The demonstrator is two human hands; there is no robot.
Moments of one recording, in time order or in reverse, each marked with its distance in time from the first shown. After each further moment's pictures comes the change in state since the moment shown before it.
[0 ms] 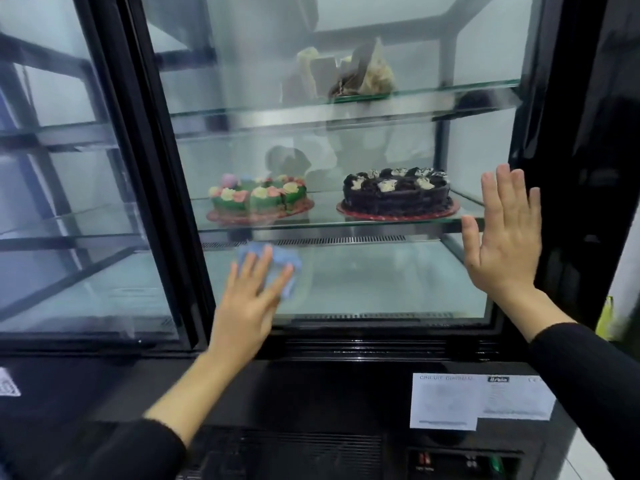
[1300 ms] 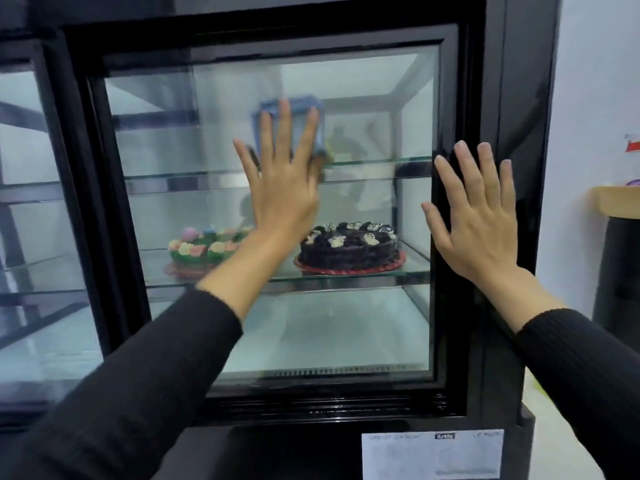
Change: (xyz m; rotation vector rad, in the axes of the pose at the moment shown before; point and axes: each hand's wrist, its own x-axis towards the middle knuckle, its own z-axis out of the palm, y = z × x) left_hand 0.278 0.093 -0.029 0.113 0.298 -0.189; right_hand 0.105 0.037 -0.053 -0.178 0.020 -0.089
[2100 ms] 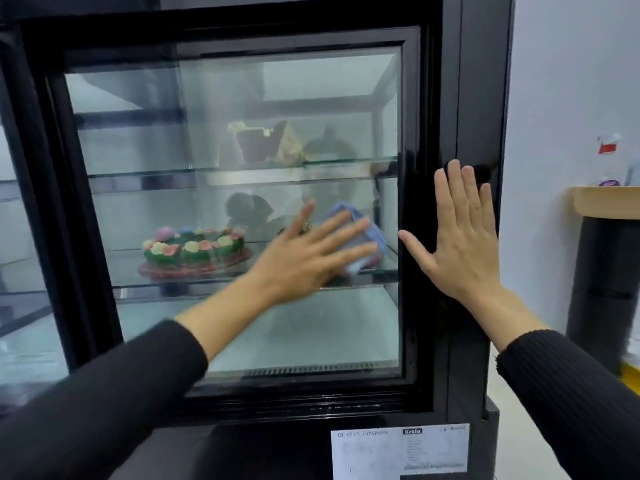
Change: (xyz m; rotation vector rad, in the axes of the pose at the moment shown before) left_hand -0.073 0.023 0.020 0.163 -0.159 0.838; right_hand -0.032 0.024 -0.006 0.064 -0.055 0.030
